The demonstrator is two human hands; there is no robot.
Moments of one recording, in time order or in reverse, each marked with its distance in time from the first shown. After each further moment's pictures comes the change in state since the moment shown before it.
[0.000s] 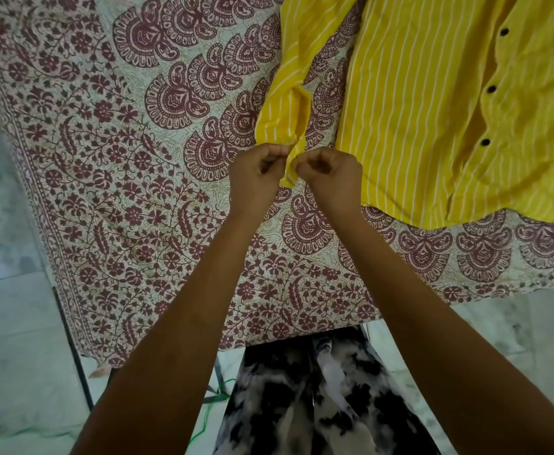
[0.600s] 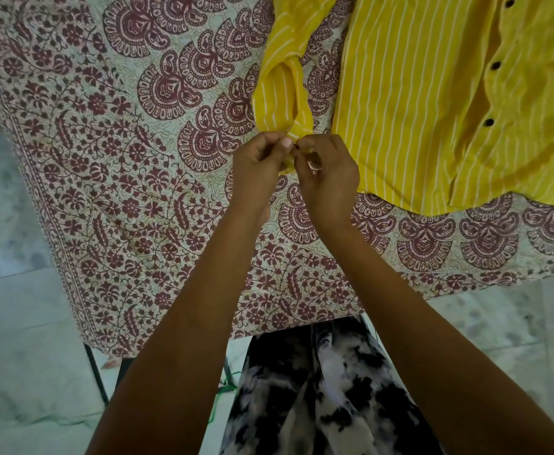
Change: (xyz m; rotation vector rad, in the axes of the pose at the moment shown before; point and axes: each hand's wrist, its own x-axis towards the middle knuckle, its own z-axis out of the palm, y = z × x) left_hand -0.016 0.017 0.014 -0.325 -0.039 -0.221; right_hand -0.020 0.011 0.006 -0.223 0.278 -0.361
